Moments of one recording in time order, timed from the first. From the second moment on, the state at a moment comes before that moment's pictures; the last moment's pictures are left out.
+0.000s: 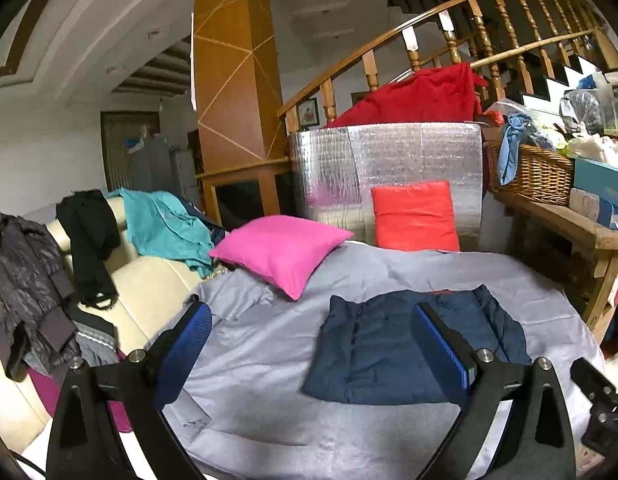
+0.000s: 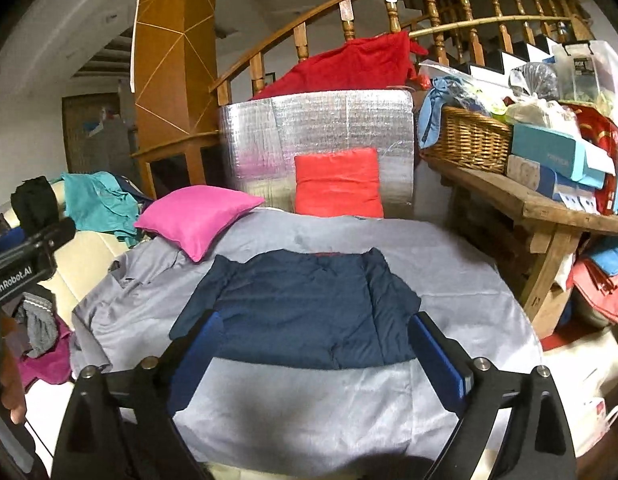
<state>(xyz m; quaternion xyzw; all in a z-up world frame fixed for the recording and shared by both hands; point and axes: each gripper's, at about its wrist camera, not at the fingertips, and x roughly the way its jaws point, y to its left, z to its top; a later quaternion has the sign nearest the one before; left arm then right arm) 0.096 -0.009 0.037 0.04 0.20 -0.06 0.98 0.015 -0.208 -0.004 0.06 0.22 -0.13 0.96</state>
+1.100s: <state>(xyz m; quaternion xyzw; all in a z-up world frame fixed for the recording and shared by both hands) 0.066 -0.002 0.053 0.03 0.19 -0.05 0.98 -0.002 -0.204 0.005 0.10 0.21 -0.15 0.96</state>
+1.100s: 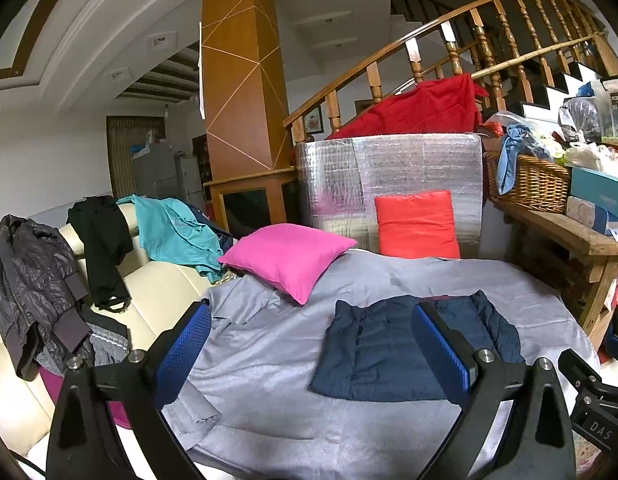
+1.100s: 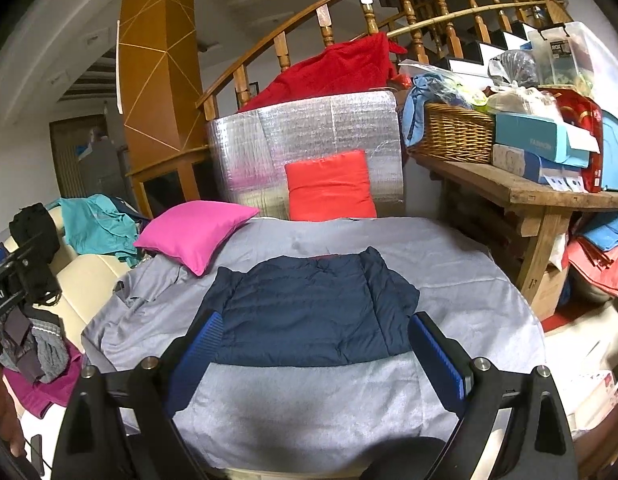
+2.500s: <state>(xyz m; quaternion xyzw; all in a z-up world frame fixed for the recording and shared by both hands) 0.085 0.011 0.040 0.02 0.21 -0.05 0.98 0.010 -0.203 0.016 0.08 0.20 -0.17 0.96</state>
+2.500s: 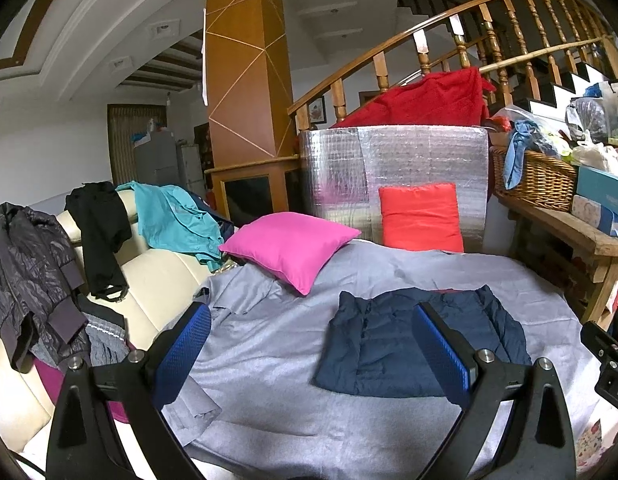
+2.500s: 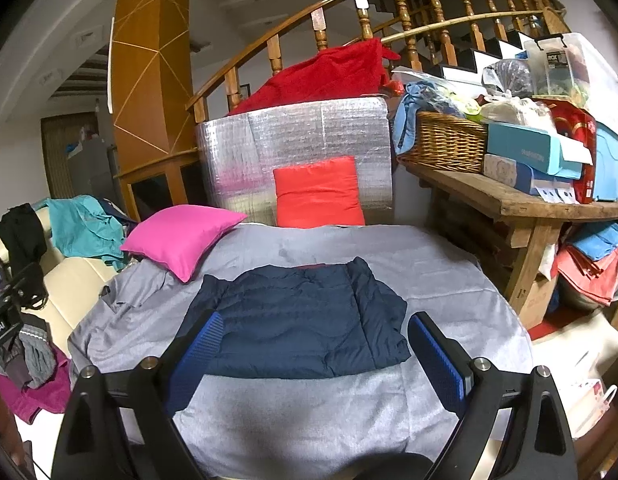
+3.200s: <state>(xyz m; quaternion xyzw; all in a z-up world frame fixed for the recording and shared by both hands) 0.095 0.017 0.032 0.02 0.22 -0.05 0.97 0.046 -0.199 0.000 0.08 0.26 -0.15 0.95</state>
